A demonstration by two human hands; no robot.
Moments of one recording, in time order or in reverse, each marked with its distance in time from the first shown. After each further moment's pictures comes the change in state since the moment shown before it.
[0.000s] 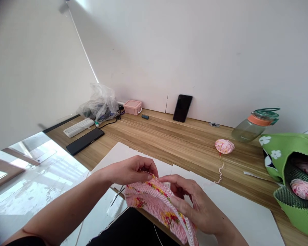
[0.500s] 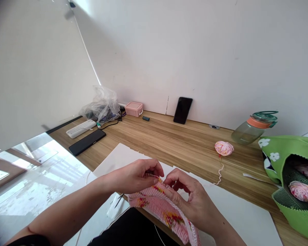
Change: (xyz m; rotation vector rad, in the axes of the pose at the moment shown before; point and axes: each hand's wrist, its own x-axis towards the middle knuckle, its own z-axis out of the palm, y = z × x) left_hand -0.001 0.017 0.019 0.101 0.158 0.023; right_hand 0.009 -0.016 0.008 0.047 0.162 -0.012
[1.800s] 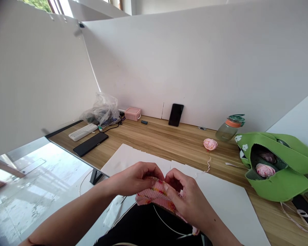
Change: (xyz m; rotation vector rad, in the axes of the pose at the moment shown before) left_hand -0.049 0.010 0.008 -0.085 -0.015 0.097; right_hand -0.026 -0.054 0.045 -0.251 0.131 0.112
